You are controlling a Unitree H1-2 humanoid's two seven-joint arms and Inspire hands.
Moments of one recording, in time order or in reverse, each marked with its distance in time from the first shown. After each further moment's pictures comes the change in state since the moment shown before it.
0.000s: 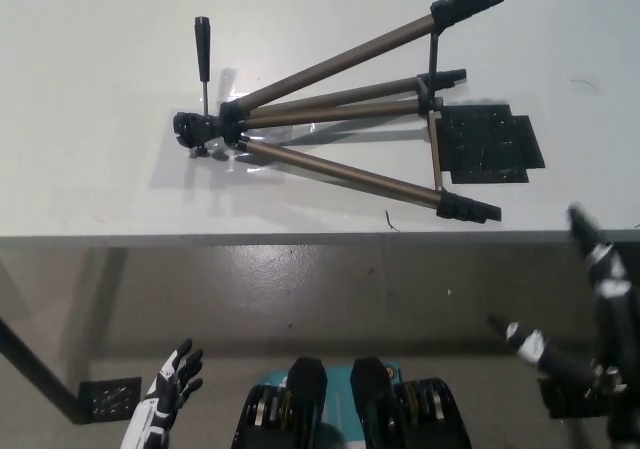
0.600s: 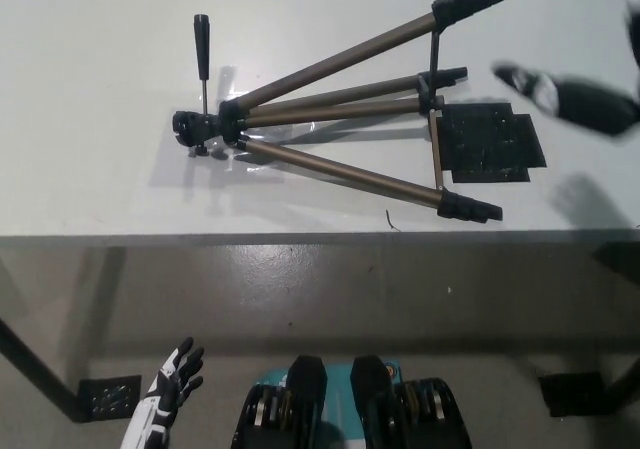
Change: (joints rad) left_arm -0.007 0.000 0.000 0.001 0.008 -0.001 0.000; right_arm -0.668 -0.183 0.044 -0.090 -0.262 0.359 0.204
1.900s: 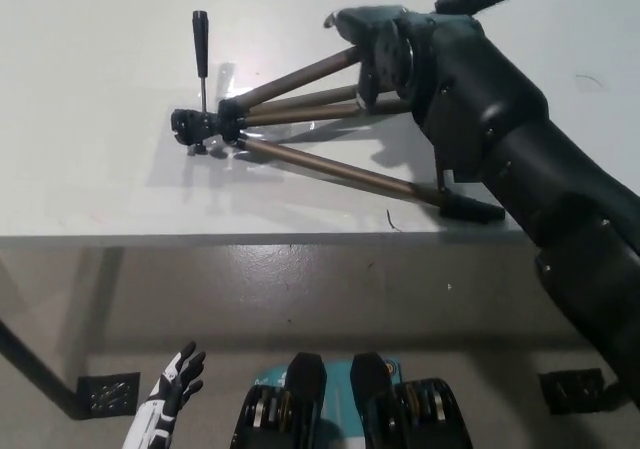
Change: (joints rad) left_arm -0.005 0.016 -0.004 0.022 0.024 -0.022 -0.005; right_arm -0.684 0.231 0.562 1.395 -0.220 0.310 0.283
